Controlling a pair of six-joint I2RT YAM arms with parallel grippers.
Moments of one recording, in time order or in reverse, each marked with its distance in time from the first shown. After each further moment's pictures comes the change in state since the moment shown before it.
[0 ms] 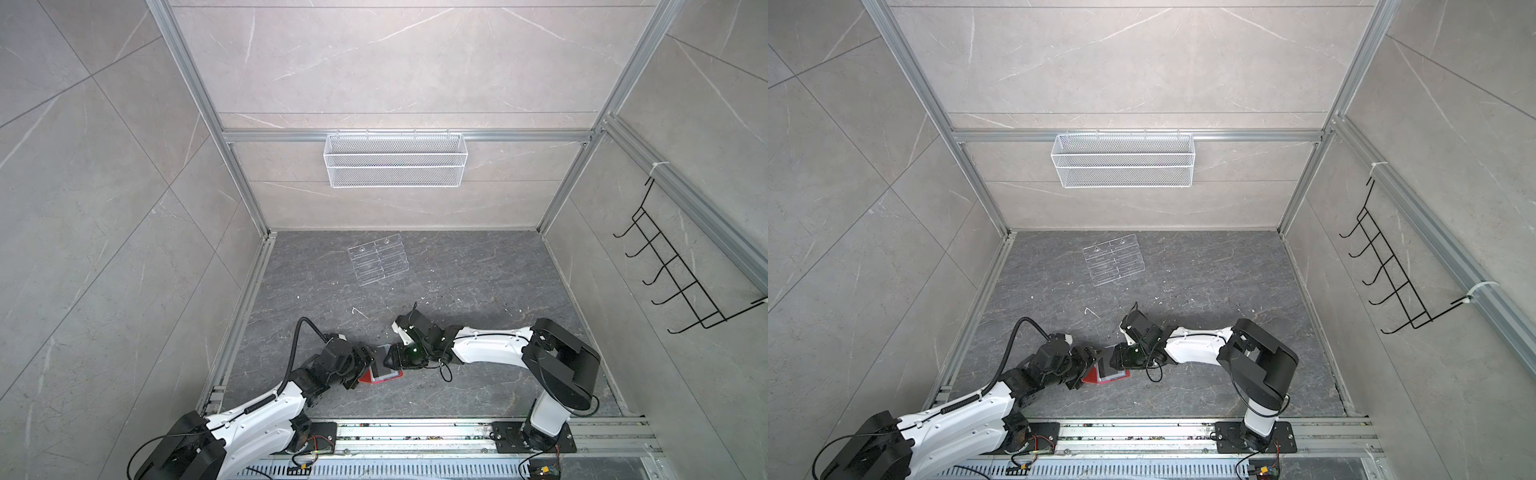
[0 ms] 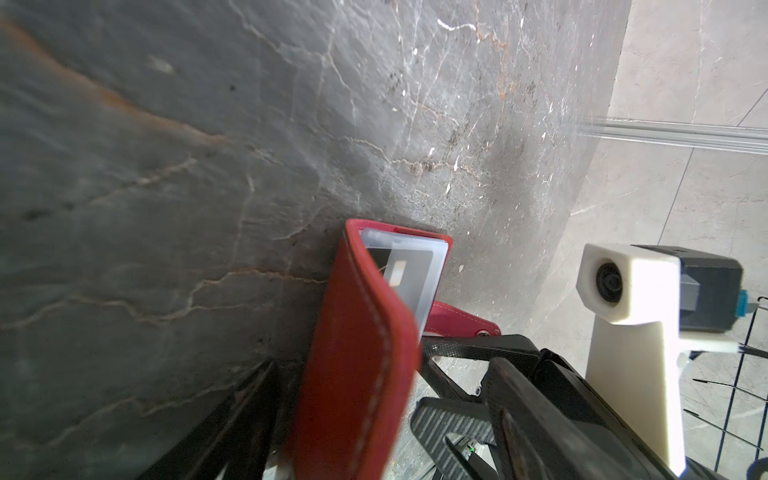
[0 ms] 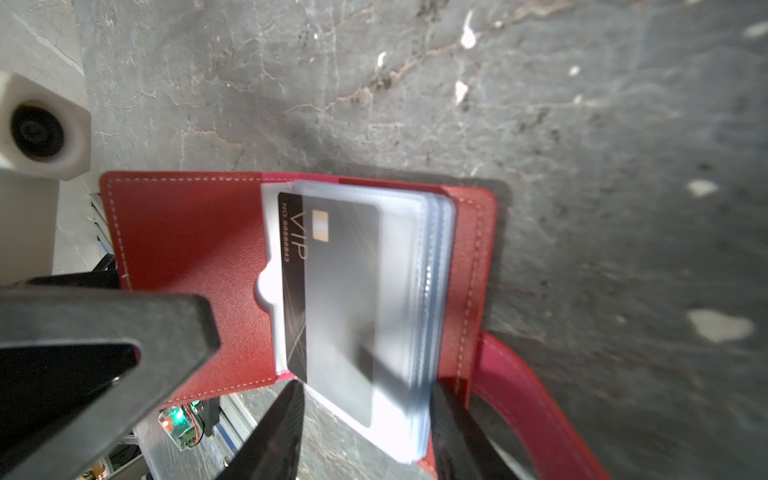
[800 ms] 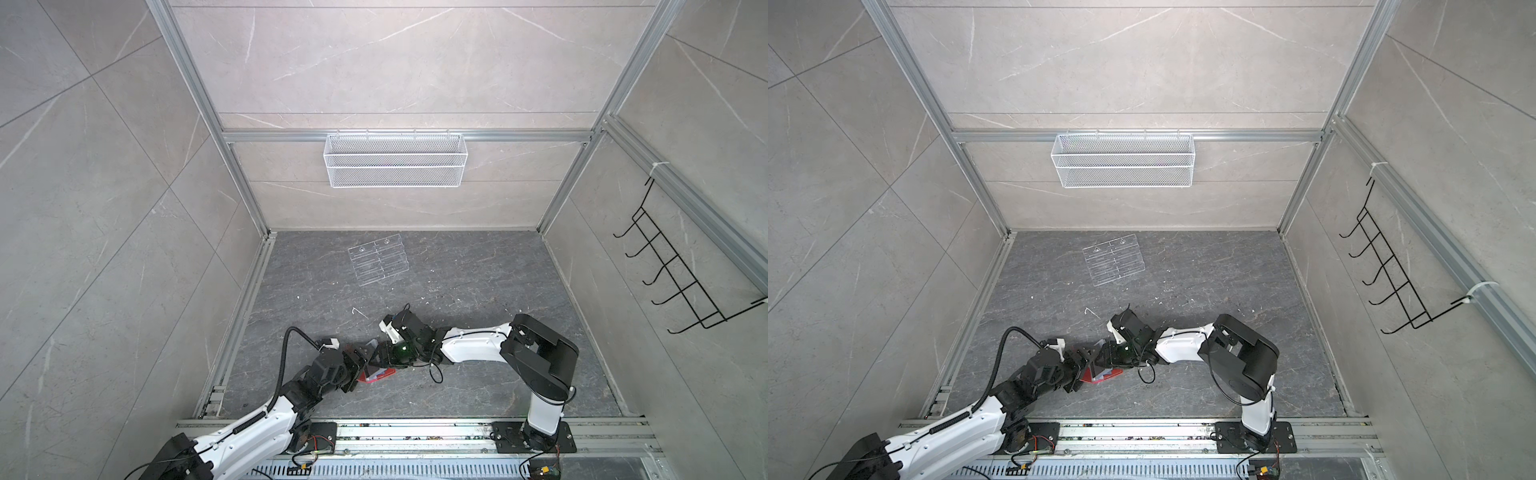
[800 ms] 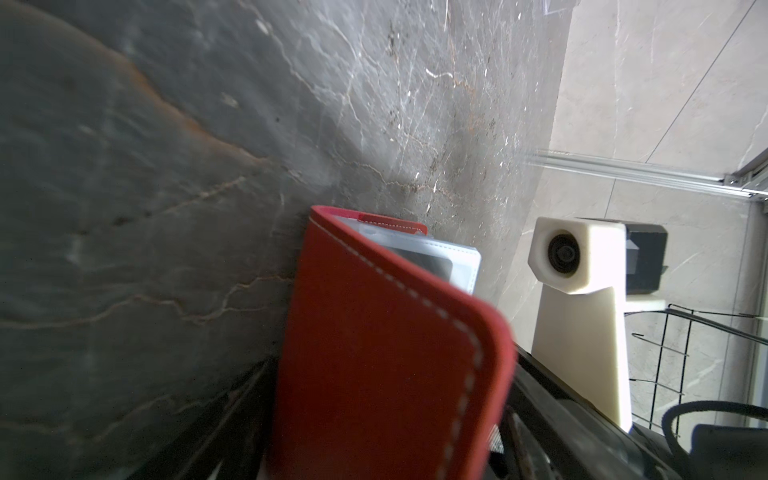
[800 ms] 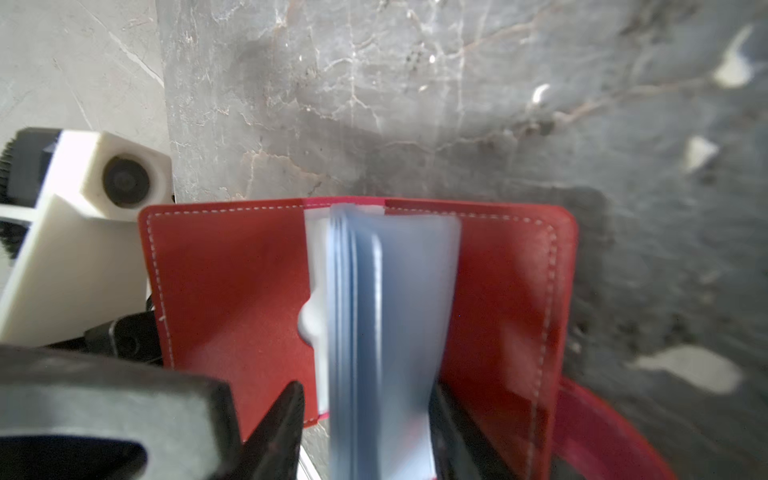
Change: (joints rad) left arm 0.000 -0.167 -0.127 0.076 -0.051 -0.086; right arm 0.012 0.113 0.032 0.230 -0.107 0.083
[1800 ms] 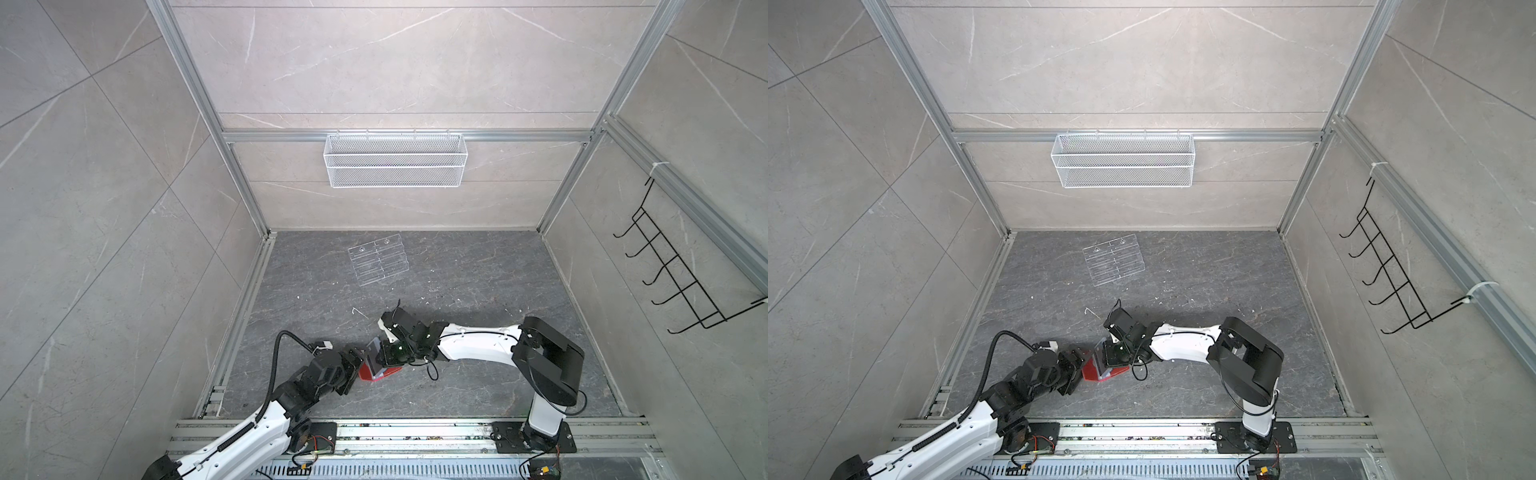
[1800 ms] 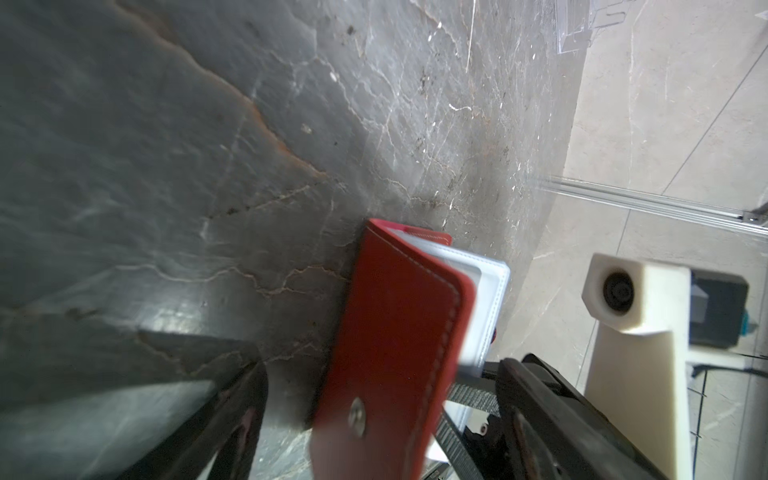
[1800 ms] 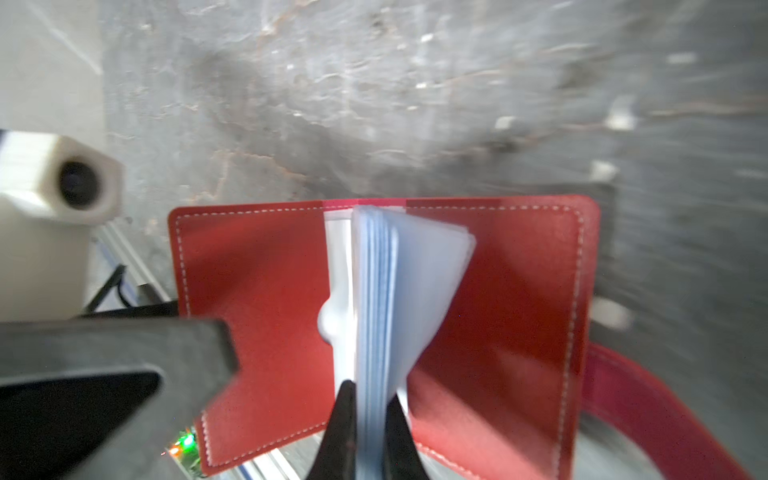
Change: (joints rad) left arm 0.002 -0.124 0.079 -0.268 -0.065 -0.018; right arm 0.039 -0.070 0.128 -0.363 0.220 -0.129
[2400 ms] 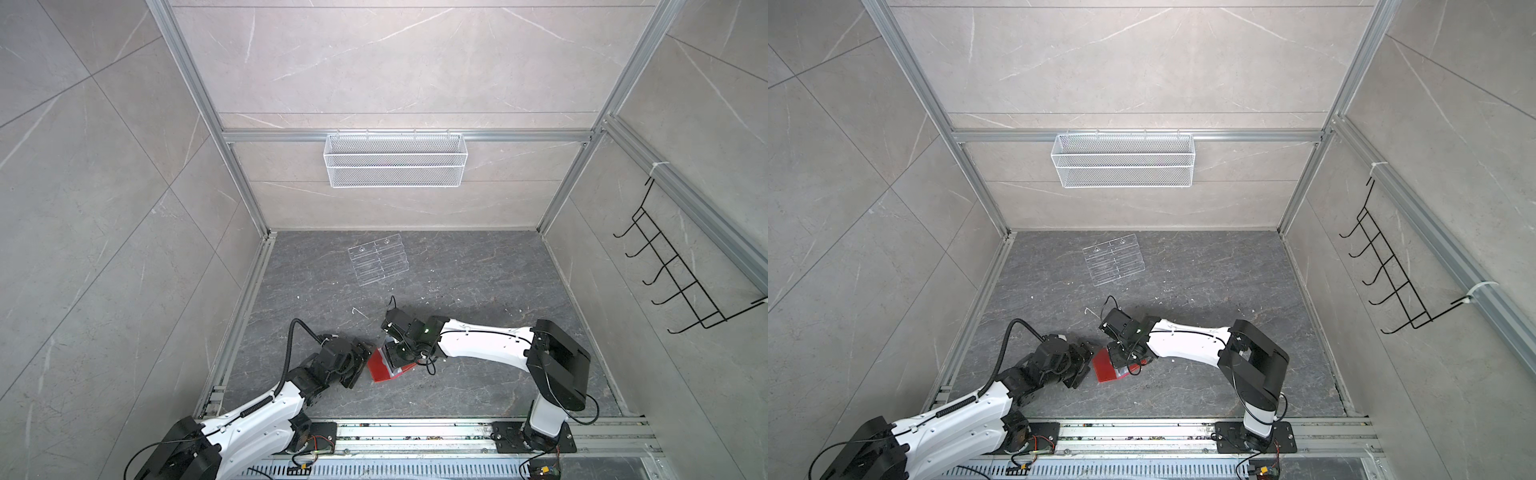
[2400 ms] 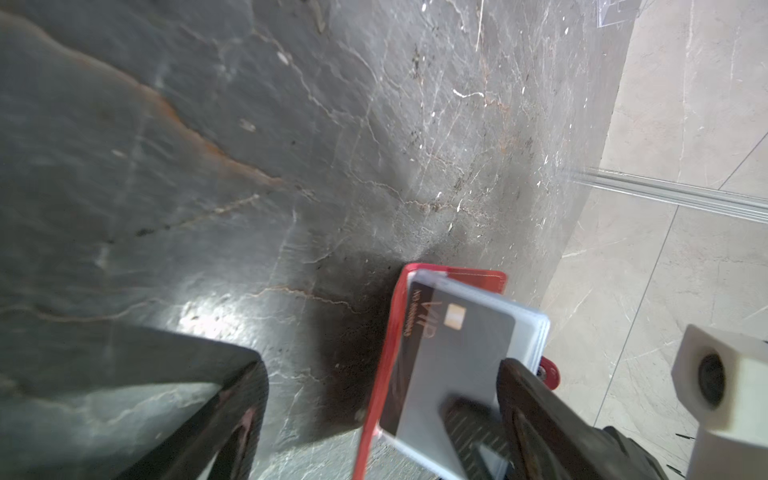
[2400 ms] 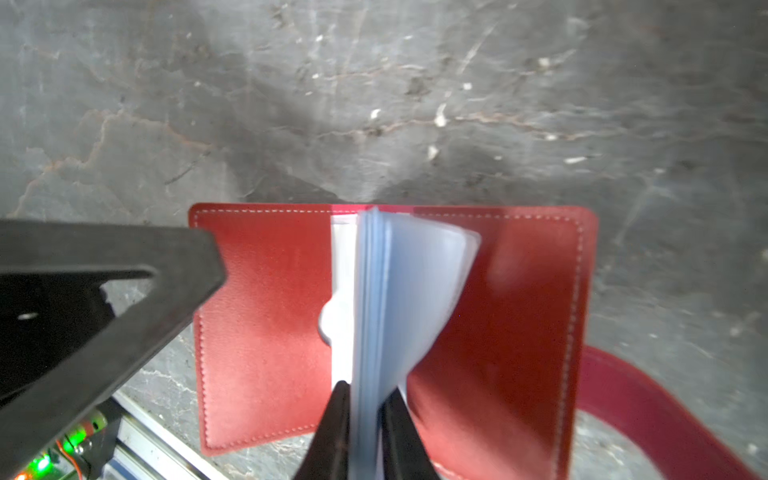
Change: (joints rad) left arm 0.008 0.270 0.077 0.121 0.046 0.030; right arm 0.043 -0.008 0.119 -0.293 0.181 -0.116
